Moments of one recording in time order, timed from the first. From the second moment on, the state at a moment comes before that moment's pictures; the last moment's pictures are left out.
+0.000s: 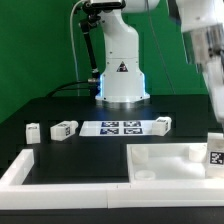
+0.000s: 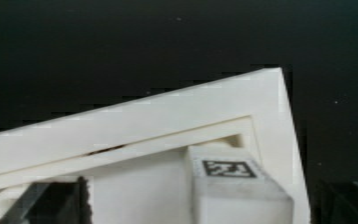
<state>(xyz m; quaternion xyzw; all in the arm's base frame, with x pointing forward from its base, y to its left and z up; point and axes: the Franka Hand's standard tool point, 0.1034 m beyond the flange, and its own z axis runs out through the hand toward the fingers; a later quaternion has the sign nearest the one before) 0.612 0.136 0.104 -0.62 0.77 0.04 0.10</state>
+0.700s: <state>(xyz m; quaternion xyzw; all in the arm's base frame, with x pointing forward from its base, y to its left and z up) 0.606 0.137 0.105 -0.63 0.77 0.04 0.10</state>
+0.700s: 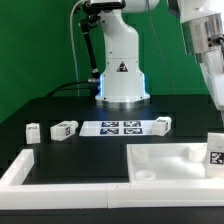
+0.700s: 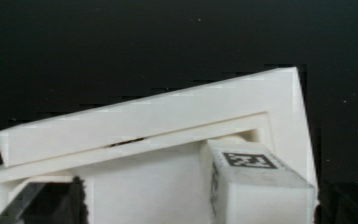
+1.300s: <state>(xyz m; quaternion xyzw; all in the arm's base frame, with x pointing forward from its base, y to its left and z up) 0.560 0.125 0.107 -0.73 0.68 0.03 0.09</state>
